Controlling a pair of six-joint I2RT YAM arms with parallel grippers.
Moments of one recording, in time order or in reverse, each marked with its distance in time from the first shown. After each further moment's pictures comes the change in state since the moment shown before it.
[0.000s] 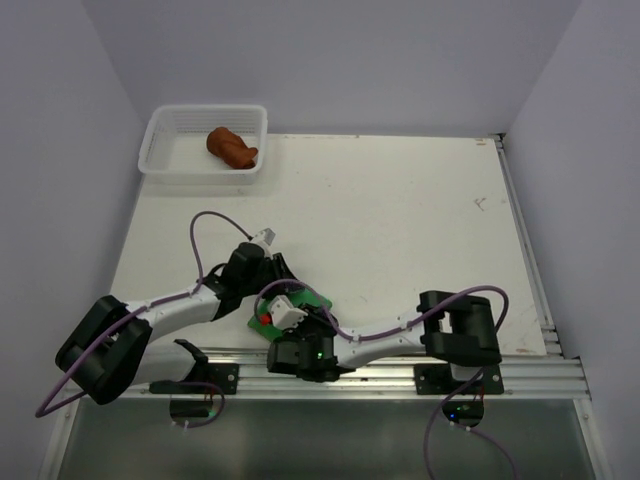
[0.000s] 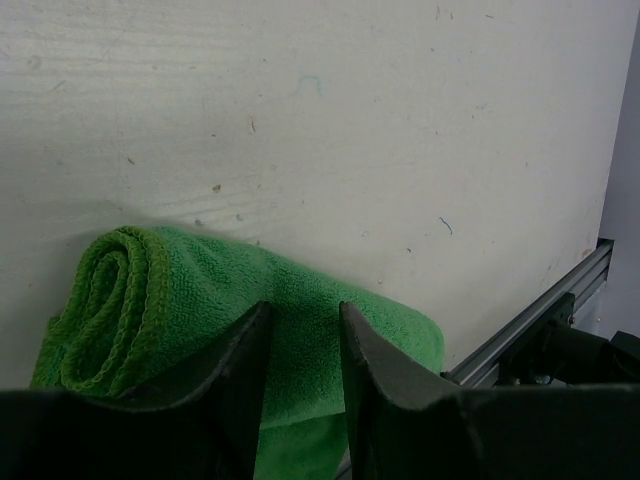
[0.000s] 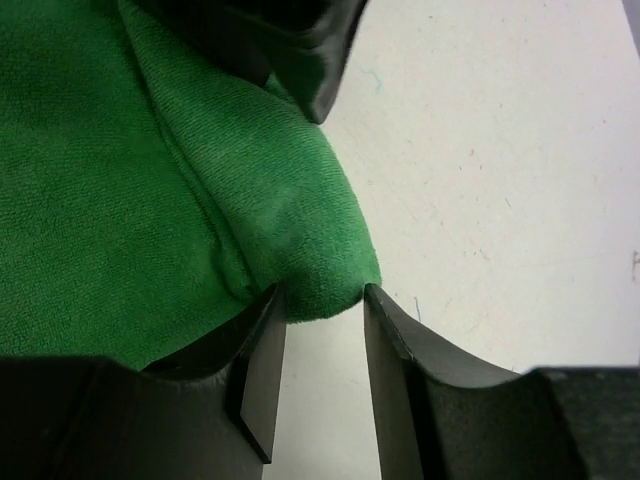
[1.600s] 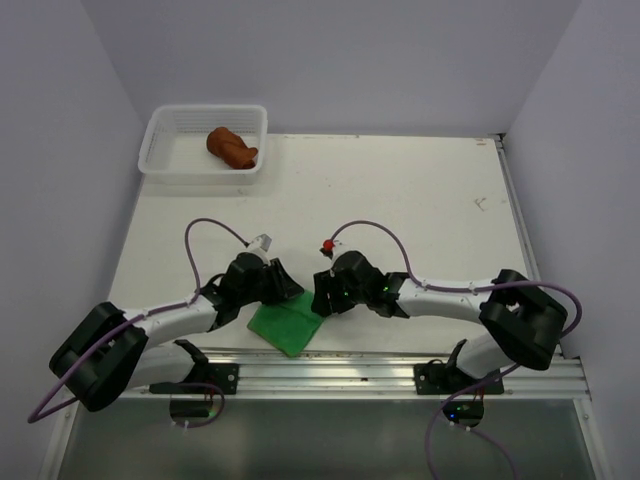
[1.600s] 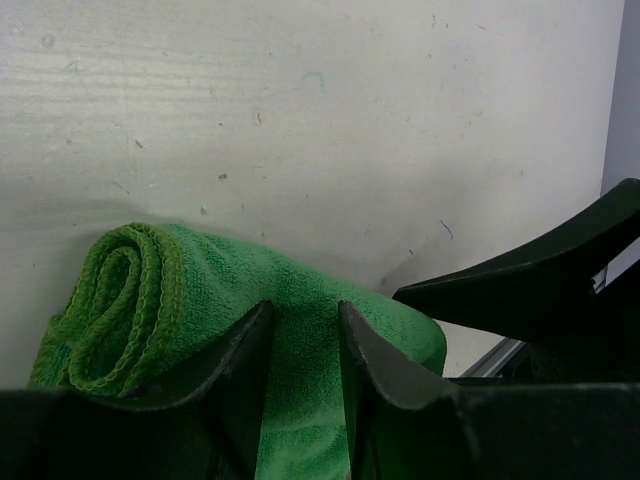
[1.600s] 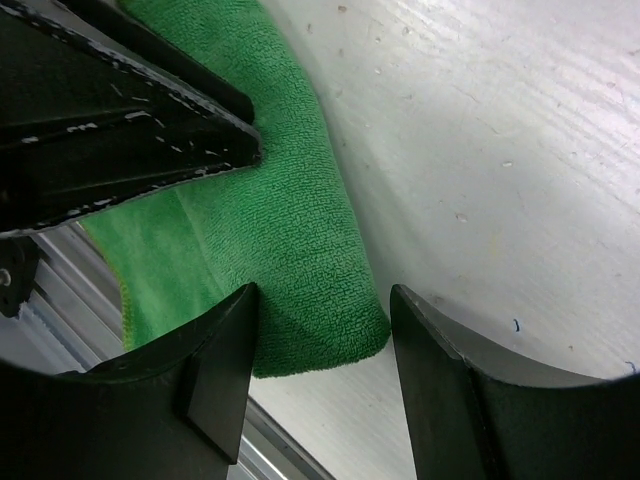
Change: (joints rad) left arm -0.046 -0.045 -0.088 0.100 -0.077 -0.043; right arm -0.576 -0.375 -0.363 0.435 -1.115 0.218
